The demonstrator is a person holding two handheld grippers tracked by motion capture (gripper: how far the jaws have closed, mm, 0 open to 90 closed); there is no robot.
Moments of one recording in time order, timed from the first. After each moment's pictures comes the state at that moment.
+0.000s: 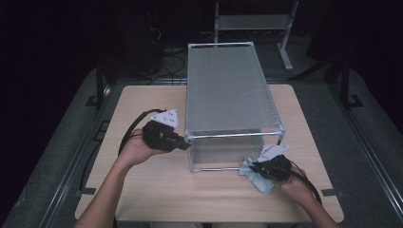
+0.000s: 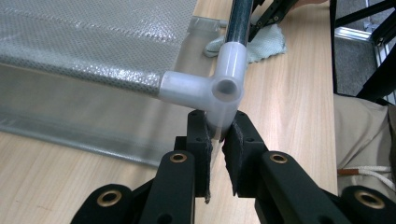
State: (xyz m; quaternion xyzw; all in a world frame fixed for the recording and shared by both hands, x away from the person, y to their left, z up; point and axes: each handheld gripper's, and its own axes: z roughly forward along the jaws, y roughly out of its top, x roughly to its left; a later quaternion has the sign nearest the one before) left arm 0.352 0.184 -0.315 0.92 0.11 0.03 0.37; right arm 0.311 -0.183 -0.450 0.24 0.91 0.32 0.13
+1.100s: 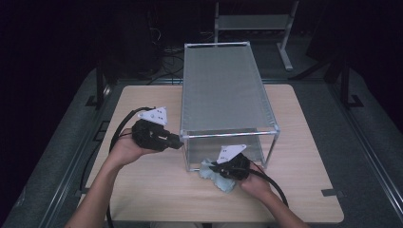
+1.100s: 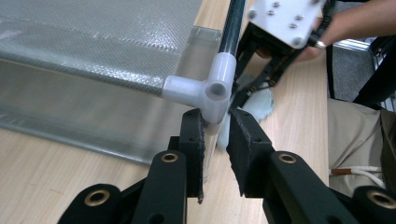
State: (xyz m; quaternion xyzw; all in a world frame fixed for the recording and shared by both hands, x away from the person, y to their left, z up) left arm 0.348 0.207 -0.303 0.91 0.12 0.03 0.39; right arm 0.315 -0.069 -0.442 0.15 0.90 0.38 0.12
